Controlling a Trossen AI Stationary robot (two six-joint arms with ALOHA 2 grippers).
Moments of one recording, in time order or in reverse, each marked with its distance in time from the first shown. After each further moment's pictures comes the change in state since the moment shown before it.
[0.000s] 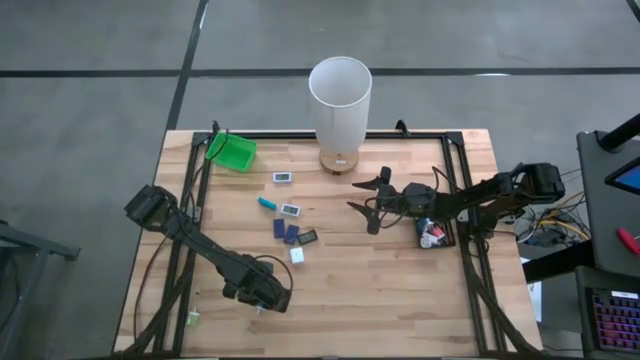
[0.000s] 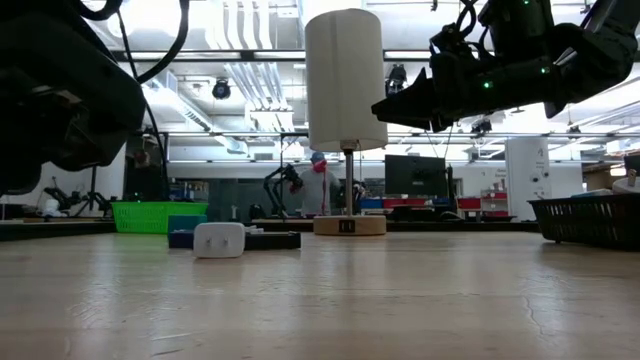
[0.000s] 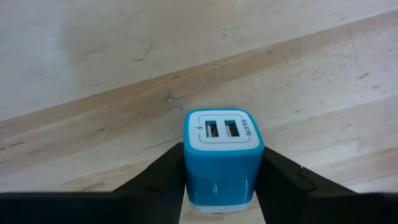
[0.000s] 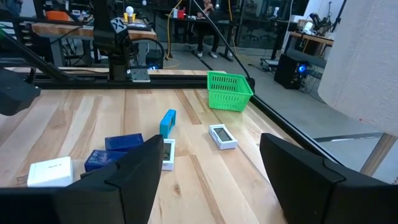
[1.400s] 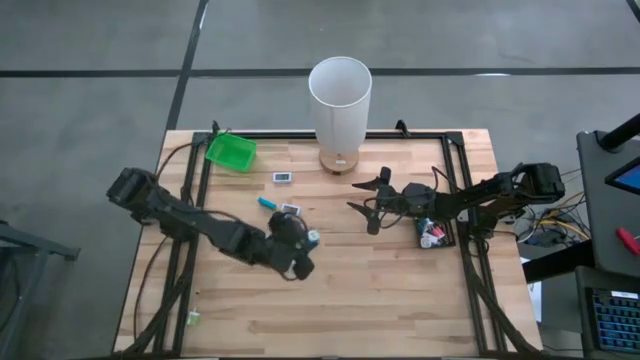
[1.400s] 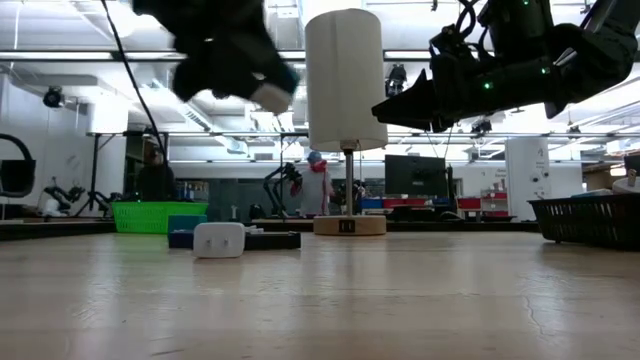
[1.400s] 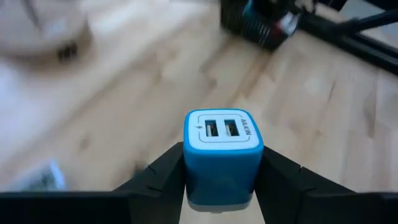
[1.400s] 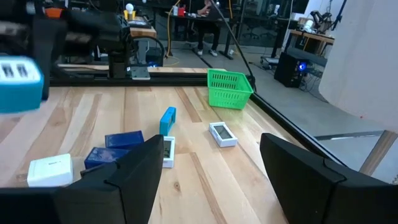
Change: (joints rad) left arm 0.187 -0.221 -0.005 0.380 -0.851 1.161; right arm 0.000 0.000 0.000 -0.015 0.000 0.000
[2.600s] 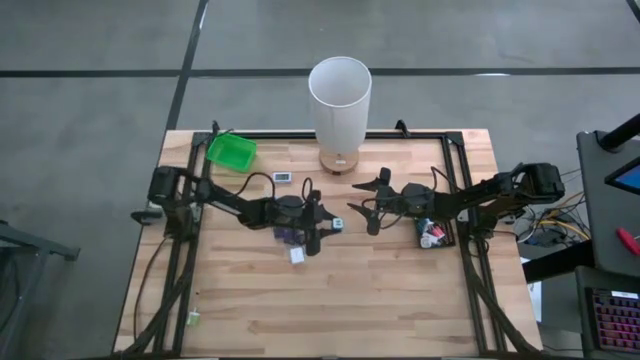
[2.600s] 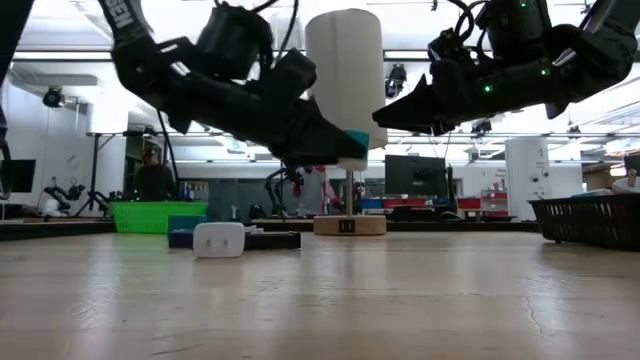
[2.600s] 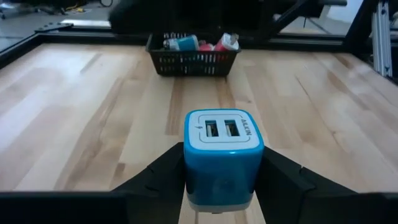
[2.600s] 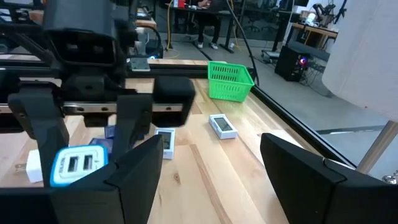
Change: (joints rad) left arm 0.385 0.271 -0.249 0.967 0.659 0.709; right arm 0.000 0.000 0.002 -0.031 0.000 0.000
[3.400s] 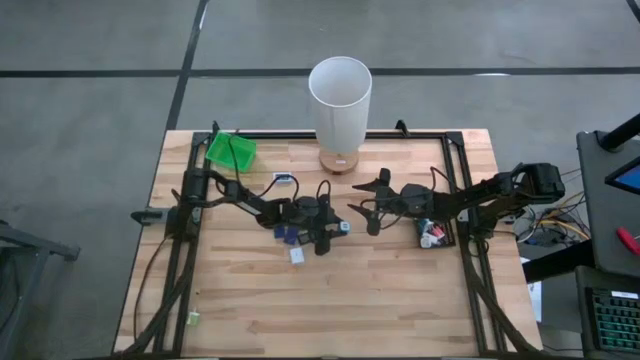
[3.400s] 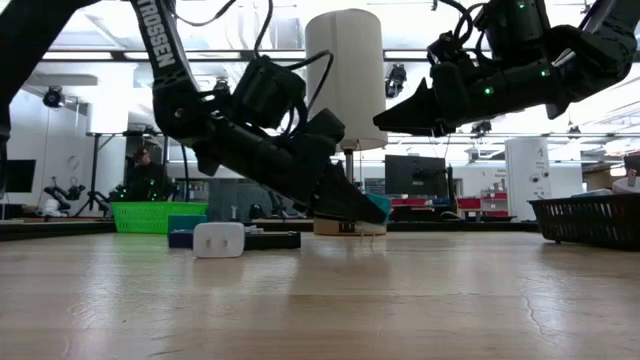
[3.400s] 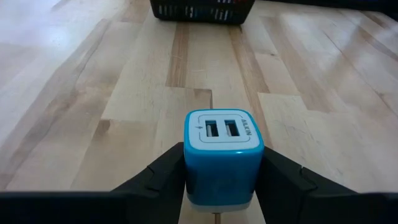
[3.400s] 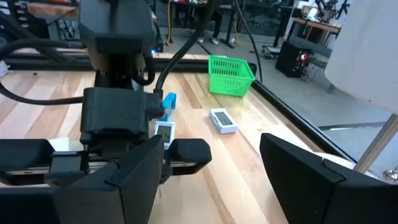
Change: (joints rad) left arm 0.052 0.242 0.116 0.004 0.081 -0.023; right arm 0.000 0.000 0.002 -0.028 0.000 0.000
